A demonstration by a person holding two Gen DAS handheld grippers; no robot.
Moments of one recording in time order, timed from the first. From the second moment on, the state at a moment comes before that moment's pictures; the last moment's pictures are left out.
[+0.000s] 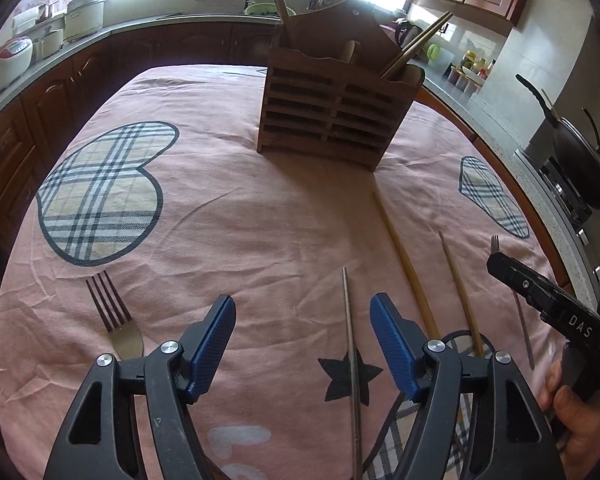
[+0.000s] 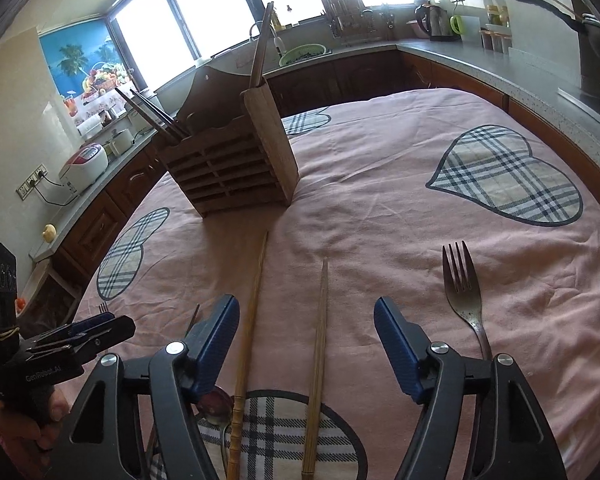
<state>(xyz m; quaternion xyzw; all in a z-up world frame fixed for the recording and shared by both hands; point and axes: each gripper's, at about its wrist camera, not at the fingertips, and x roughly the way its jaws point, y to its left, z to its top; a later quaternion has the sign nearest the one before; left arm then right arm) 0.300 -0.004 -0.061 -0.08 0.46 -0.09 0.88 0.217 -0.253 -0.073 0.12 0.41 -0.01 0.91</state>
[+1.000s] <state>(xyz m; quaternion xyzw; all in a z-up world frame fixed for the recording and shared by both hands) 0.358 -0.055 -0.103 0.01 0.49 -0.13 0.86 0.284 -0.251 -0.112 0.07 0.47 -0.01 0.88</state>
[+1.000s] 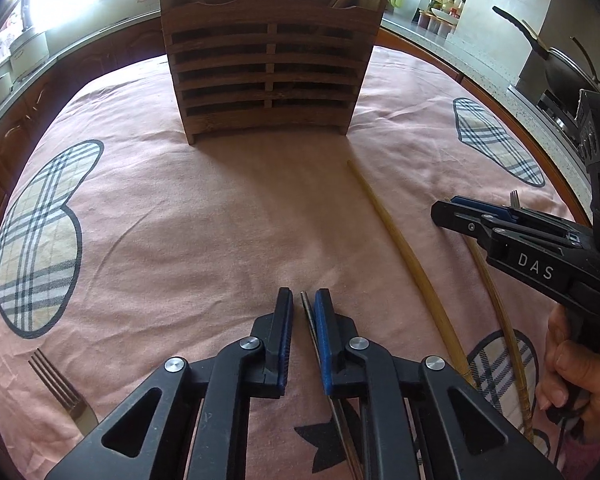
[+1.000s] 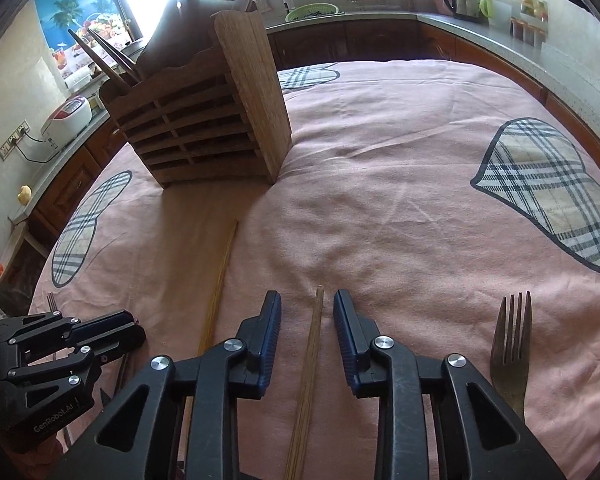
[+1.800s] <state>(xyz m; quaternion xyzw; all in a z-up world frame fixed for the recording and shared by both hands) 0.325 -0.020 -0.073 -0.04 0.47 -0.13 0.87 0.260 -0.253 -0.089 0.11 0.45 0.01 0.89</state>
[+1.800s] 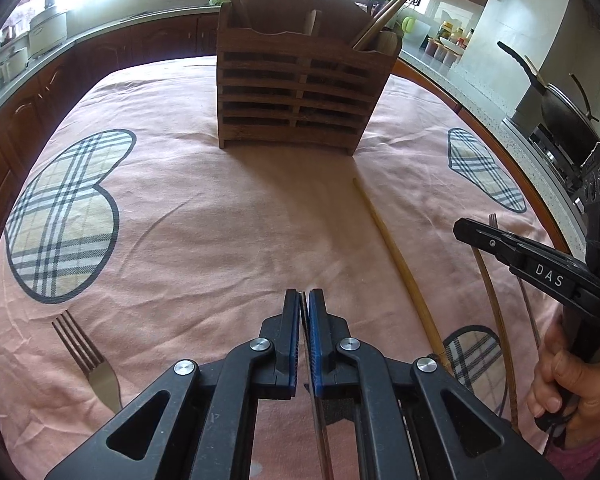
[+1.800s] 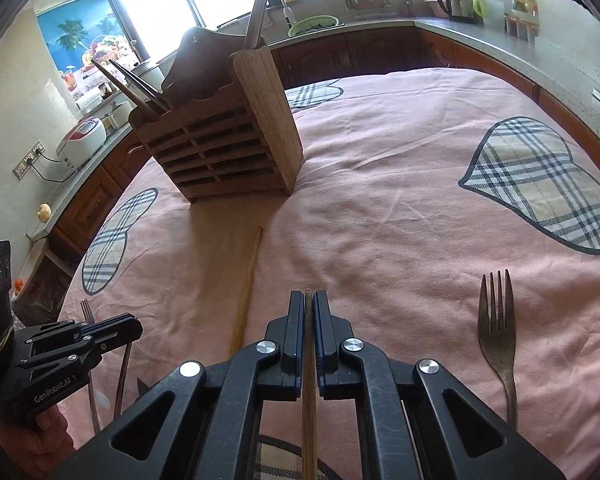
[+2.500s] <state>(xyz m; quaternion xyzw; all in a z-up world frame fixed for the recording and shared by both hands) 0.270 0.009 -0.013 -0.07 0.42 -0.14 0.89 0.226 -0.244 -0.036 0.10 0.40 0.02 0.91</state>
